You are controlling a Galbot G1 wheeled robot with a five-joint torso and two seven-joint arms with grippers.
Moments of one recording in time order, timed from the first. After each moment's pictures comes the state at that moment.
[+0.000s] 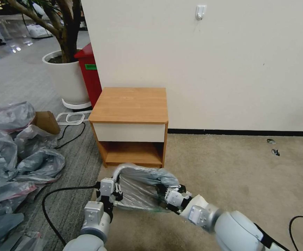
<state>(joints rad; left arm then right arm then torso) 1.72 -1.40 -0.33 -2.29 -0.03 0.39 -0.15 -1.28 0.92 -0.04 2.10 -0.28 -0.32 -0.31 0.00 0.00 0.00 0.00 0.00</state>
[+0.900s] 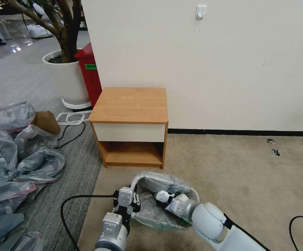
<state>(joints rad) 1.77 -1.41 -0.20 -2.30 0.05 0.38 -0.16 -1.14 1.07 -0.13 1.81 -0.32 -0.31 -0.33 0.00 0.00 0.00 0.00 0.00</state>
